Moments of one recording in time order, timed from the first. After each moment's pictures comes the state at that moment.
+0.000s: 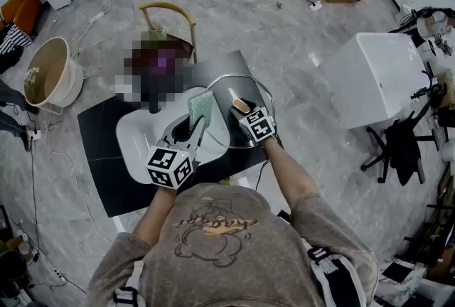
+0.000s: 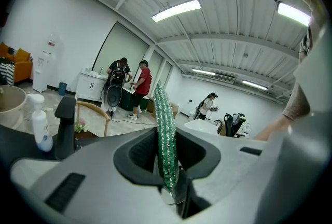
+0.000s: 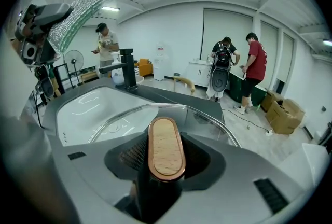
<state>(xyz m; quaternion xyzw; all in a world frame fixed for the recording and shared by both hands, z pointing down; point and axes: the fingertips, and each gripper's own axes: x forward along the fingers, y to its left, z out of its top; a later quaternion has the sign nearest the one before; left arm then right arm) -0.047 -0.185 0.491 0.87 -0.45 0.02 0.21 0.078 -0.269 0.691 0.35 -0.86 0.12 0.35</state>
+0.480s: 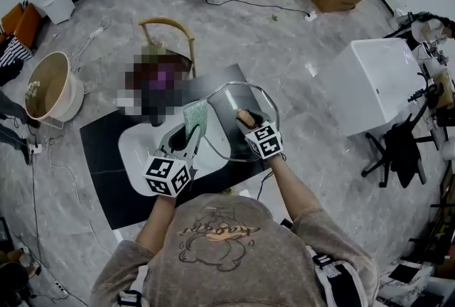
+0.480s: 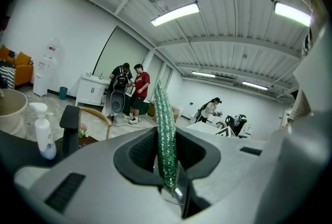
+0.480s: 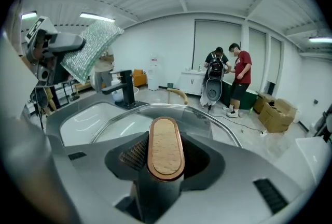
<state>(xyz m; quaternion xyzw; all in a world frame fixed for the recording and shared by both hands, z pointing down) -0.066 -0.189 0.480 0.87 -0.46 0.01 0.19 0.083 -0.254 0.623 0.39 -0.87 0.11 0.29</state>
